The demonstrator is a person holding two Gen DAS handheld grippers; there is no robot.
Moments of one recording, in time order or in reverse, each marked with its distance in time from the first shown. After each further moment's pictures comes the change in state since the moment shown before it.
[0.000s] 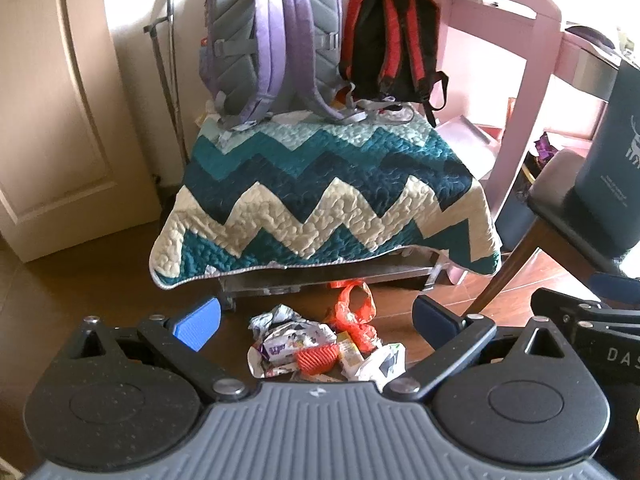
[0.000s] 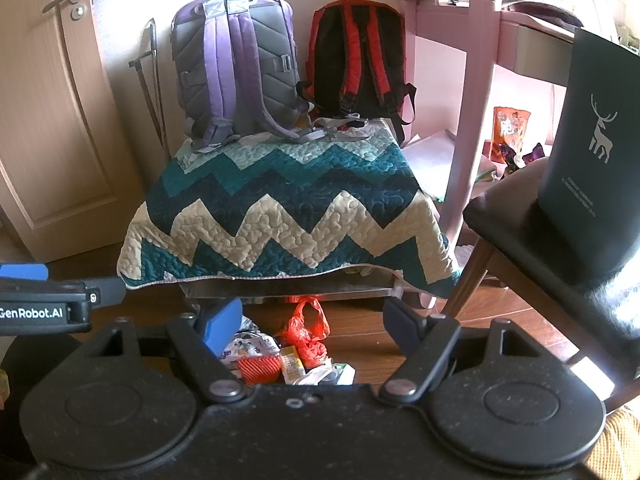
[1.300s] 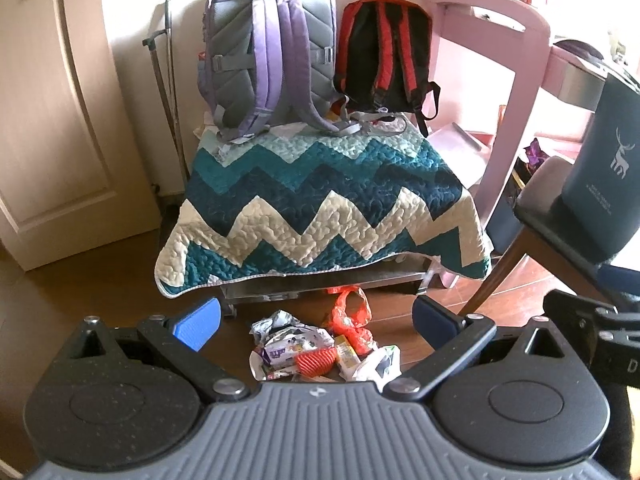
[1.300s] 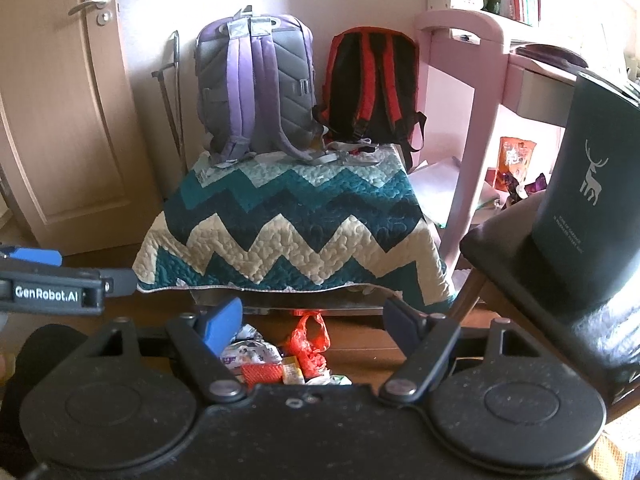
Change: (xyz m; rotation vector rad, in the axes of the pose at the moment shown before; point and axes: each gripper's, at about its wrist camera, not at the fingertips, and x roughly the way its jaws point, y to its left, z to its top) left arm -0.033 0.009 0.014 0.018 -0.015 -0.020; right arm -0.045 0.003 0.016 -0.063 -0.039 0.020
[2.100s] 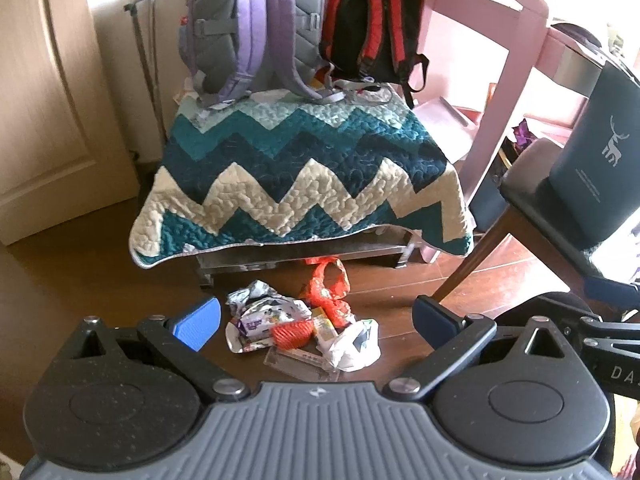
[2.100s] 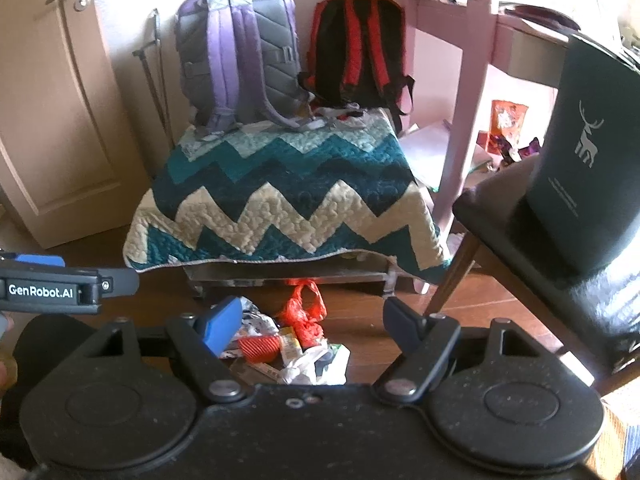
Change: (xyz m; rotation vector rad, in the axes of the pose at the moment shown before) left arm 0.022 -0.009 -0.002 -0.016 0.101 -0.068; right arm 0.014 -0.008 -0.006 0.051 0.106 -0.029
